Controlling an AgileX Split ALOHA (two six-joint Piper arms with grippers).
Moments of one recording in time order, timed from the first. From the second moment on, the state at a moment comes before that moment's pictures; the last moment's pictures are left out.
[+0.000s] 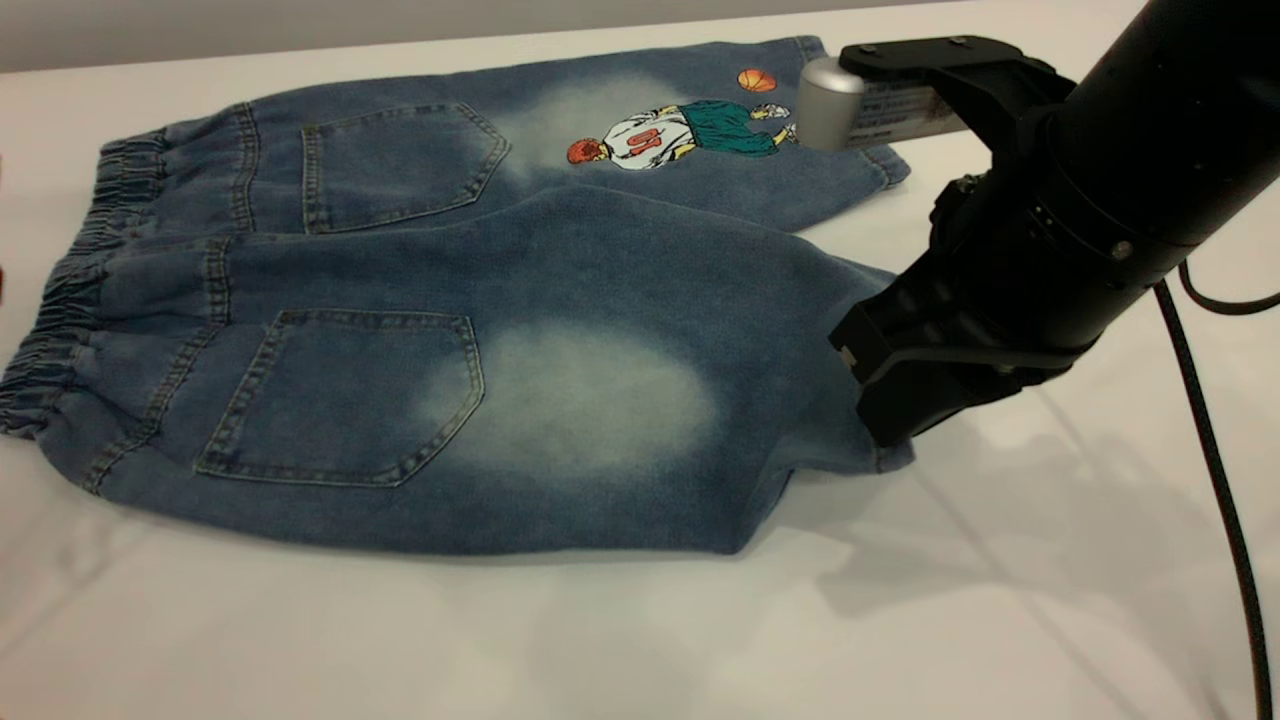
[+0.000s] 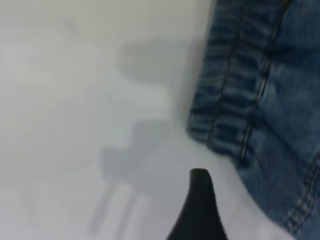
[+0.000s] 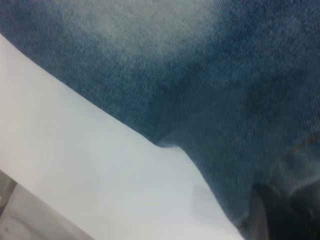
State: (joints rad) left arm 0.06 1.66 -0.72 0.22 0.41 -0.35; right arm 0.52 1.83 -0.74 0.84 0.35 -0.76
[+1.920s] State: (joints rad) left arm 0.11 2.02 -0.84 0.23 0.33 -0.35; right arm 0.52 1.83 -0.74 0.84 0.36 -0.76
